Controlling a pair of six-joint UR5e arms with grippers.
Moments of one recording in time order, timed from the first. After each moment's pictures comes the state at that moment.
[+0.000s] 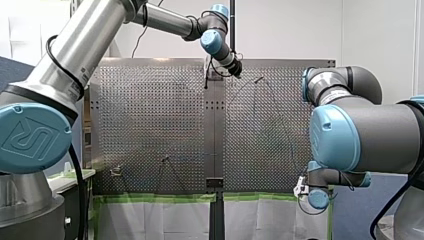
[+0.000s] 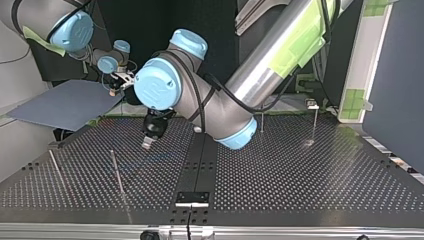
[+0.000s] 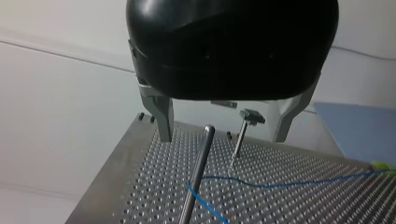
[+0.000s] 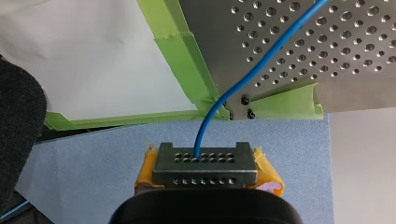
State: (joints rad) left arm -0.69 -2.05 -1.00 -3.43 -1.74 -1.69; right arm 1.64 -0.36 1.51 -0.84 1.69 1.85
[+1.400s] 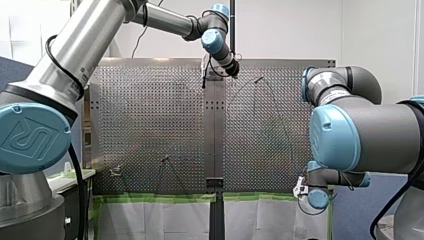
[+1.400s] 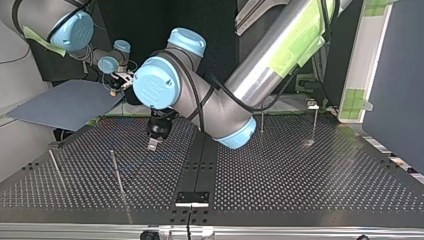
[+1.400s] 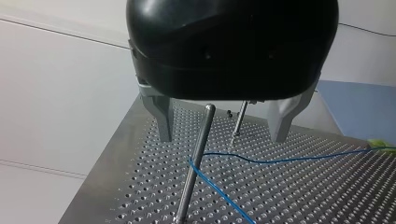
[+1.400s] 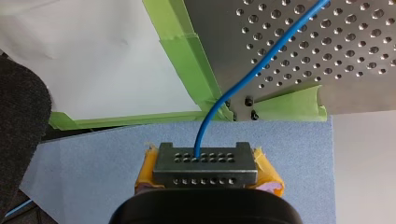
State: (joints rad) left arm -0.70 -2.05 -1.00 -3.44 -1.81 -1.69; right arm 1.64 -0.36 1.51 -0.84 1.69 1.84
